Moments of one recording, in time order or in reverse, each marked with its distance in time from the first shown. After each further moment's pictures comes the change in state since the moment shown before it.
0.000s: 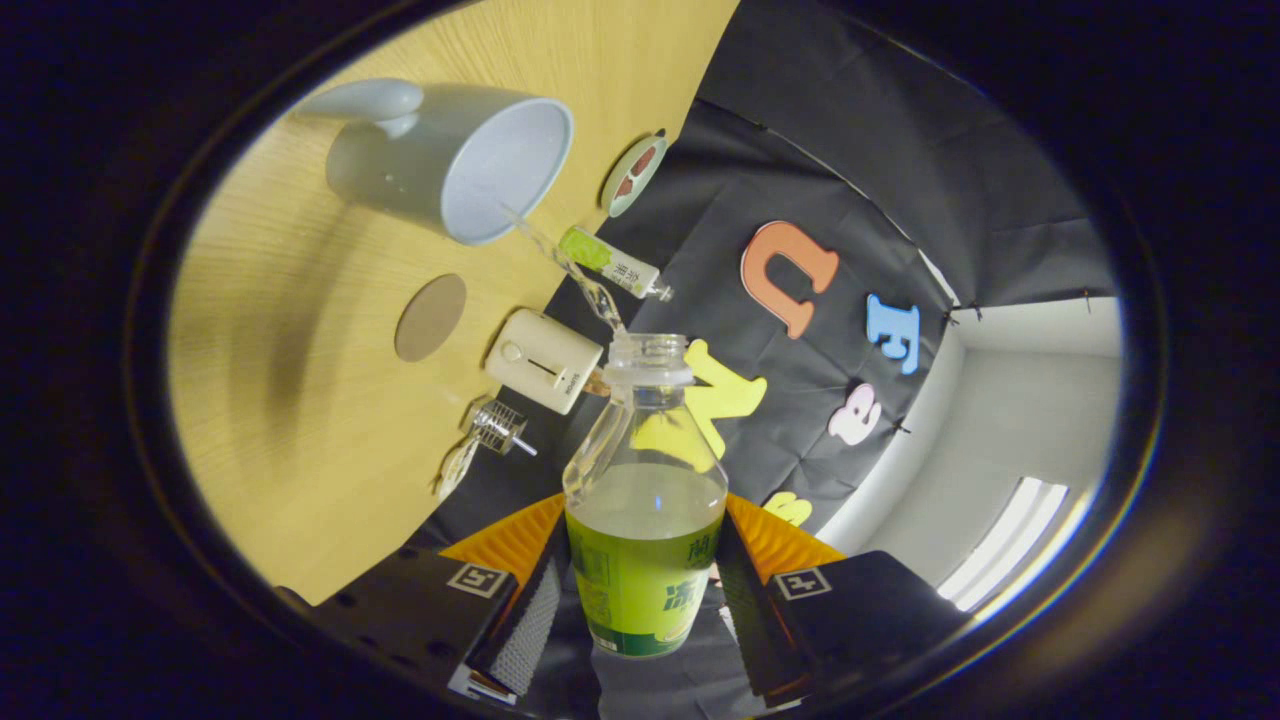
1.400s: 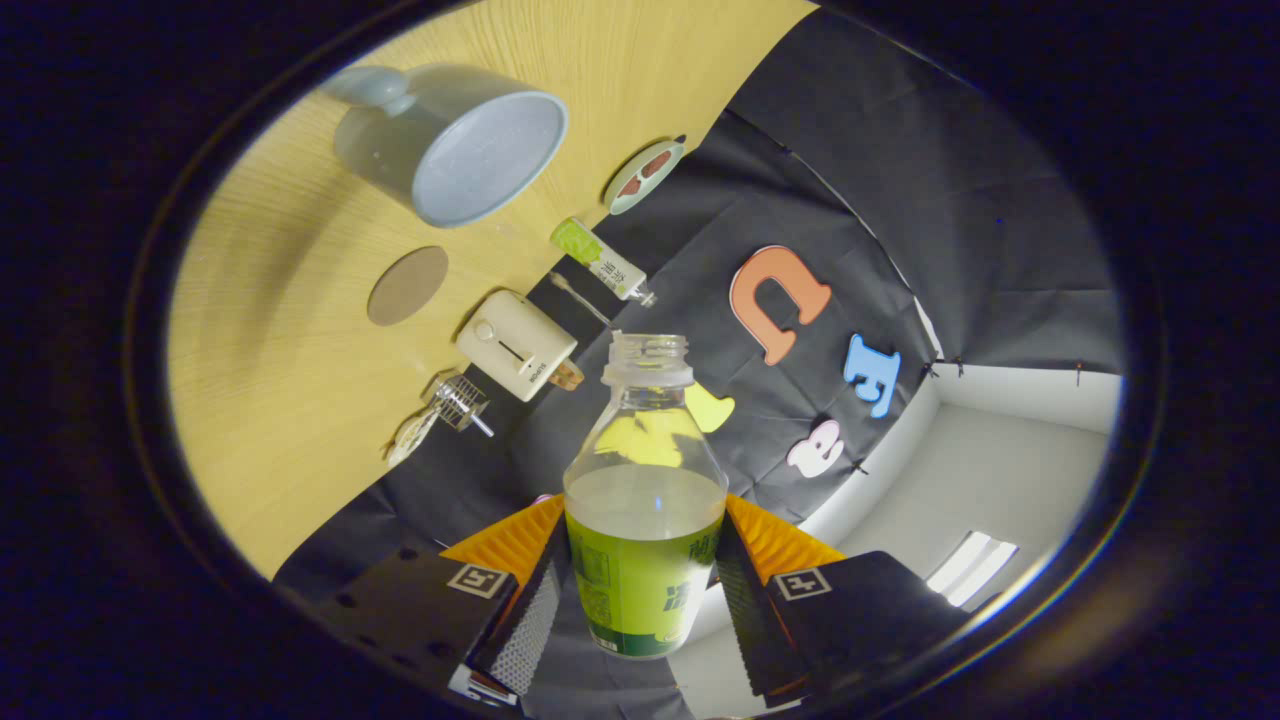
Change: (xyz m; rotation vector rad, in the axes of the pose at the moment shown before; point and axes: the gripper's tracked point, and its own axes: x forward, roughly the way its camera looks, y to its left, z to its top) arm -0.005 -0.032 0.014 -0.152 -0.006 -0.114
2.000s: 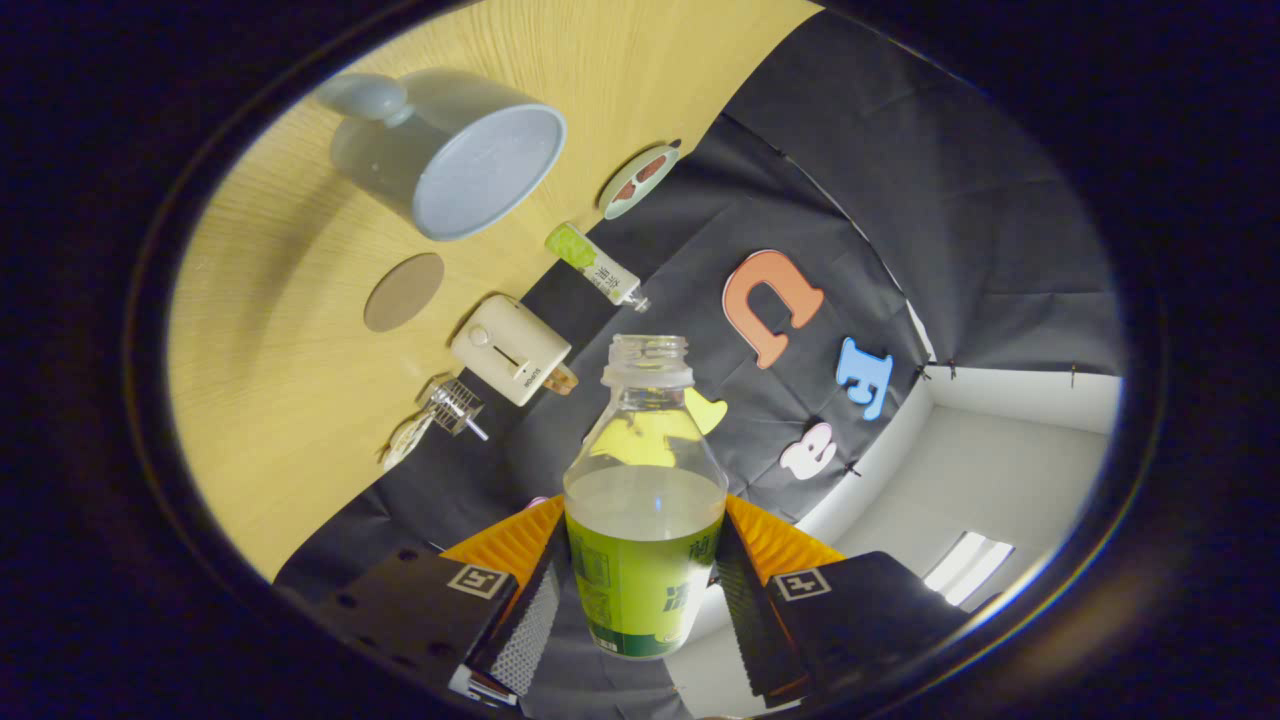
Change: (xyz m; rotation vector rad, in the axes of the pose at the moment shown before) arm -0.004 0.002 0.007 0.001 0.000 -0.010
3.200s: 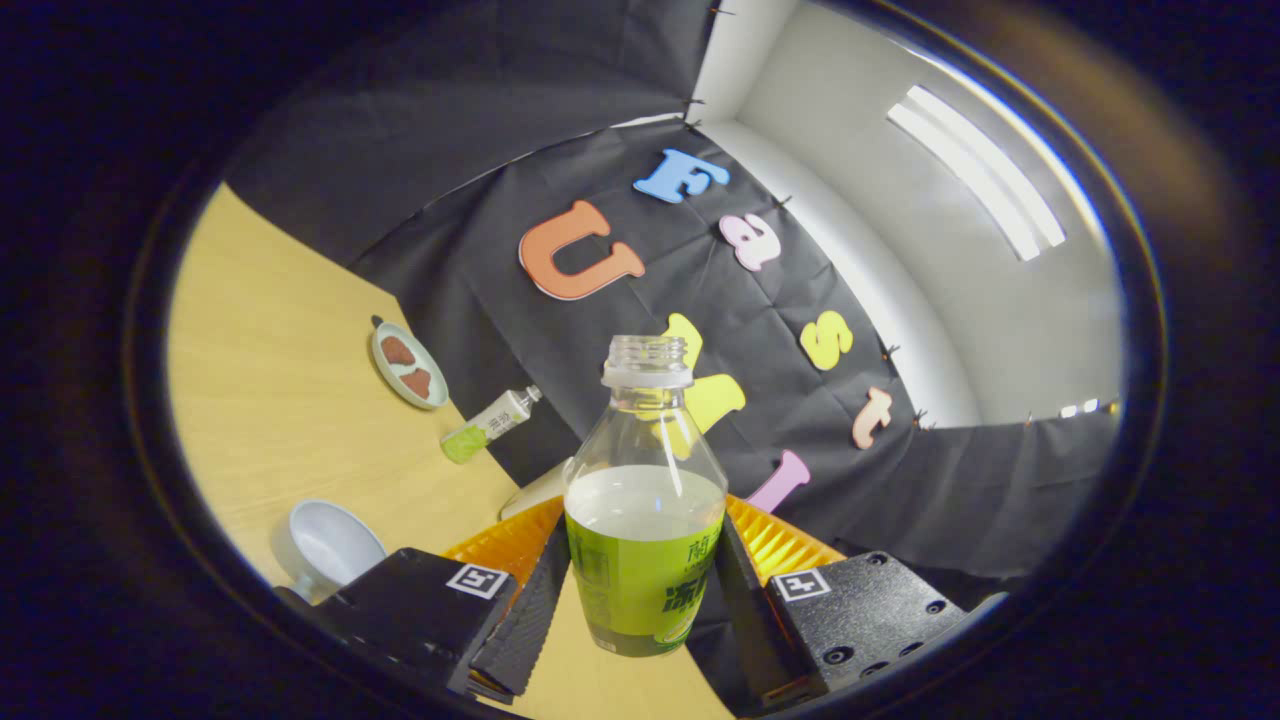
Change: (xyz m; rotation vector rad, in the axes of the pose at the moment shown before) arm 0.019 -0.011 0.006 1.452 0.057 0.212
